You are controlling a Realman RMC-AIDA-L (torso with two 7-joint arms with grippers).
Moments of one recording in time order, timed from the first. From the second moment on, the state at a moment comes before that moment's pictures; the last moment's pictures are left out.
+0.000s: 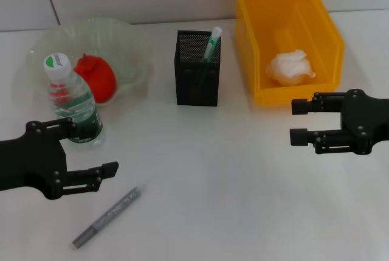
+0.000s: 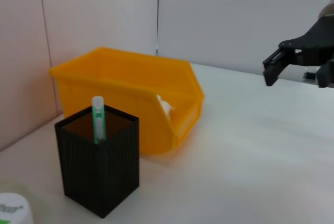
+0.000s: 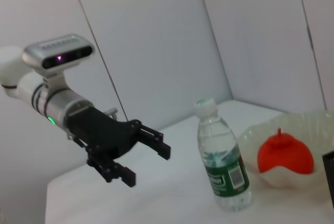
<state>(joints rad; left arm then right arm) -0.10 -2.07 1.18 1.44 1.82 1.53 -1.68 0.41 2.02 -0.66 -0.88 -1.93 -1.87 1.55</state>
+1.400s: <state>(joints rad) -0.31 -2.07 1.45 1.62 2.42 1.58 -2.29 0.44 2.03 -0.66 -0.88 -1.96 -1.81 1.55</state>
